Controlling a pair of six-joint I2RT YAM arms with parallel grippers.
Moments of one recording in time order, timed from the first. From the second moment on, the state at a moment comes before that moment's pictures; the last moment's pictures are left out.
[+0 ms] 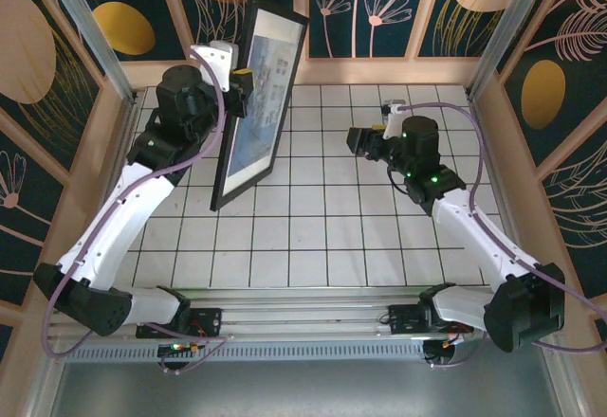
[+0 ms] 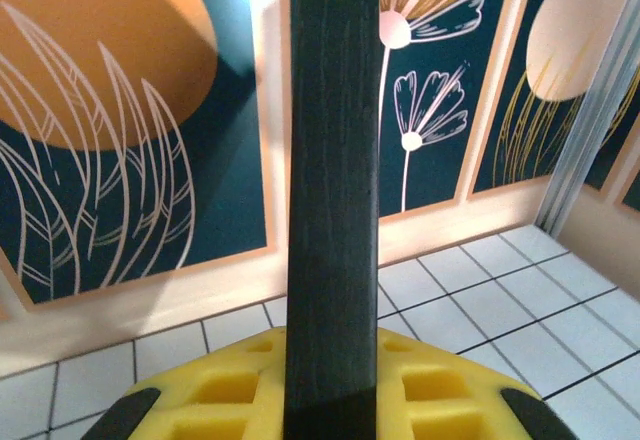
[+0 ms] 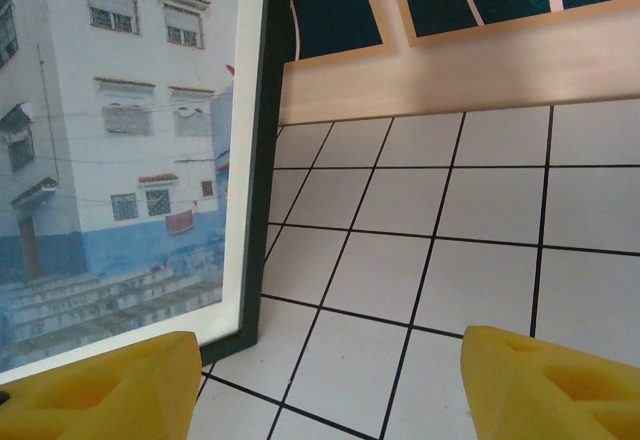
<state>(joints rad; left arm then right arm) -0.47 1.34 1.52 -0.29 -0.04 -0.10 0.39 1.19 0.95 -0.06 -0.18 0.34</state>
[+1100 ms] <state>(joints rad) -0.29 1.33 0.98 0.22 0.29 -1.06 0.29 1.14 0.99 -0.26 -0.18 0.31</state>
